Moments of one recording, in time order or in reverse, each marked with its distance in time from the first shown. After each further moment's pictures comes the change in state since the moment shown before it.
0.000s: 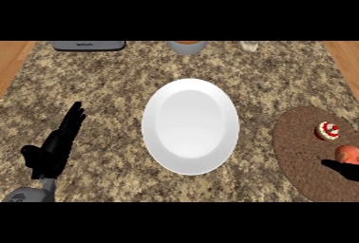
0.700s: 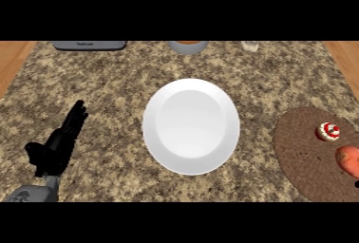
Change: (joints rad) left arm -0.012 -0.033 0.023 0.005 -0.032 -0.009 0.018; right arm 0.058 -0.239 0.064 -0.059 0.237 0.115 0.332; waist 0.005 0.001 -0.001
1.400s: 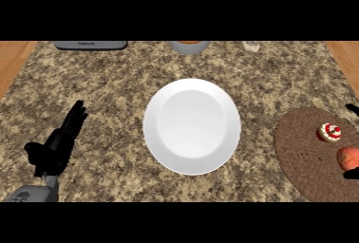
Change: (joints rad) left arm 0.006 -0.041 0.060 0.000 -0.059 -0.049 0.014; right arm -0.152 0.049 0.058 0.133 0.233 0.077 0.159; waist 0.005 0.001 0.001
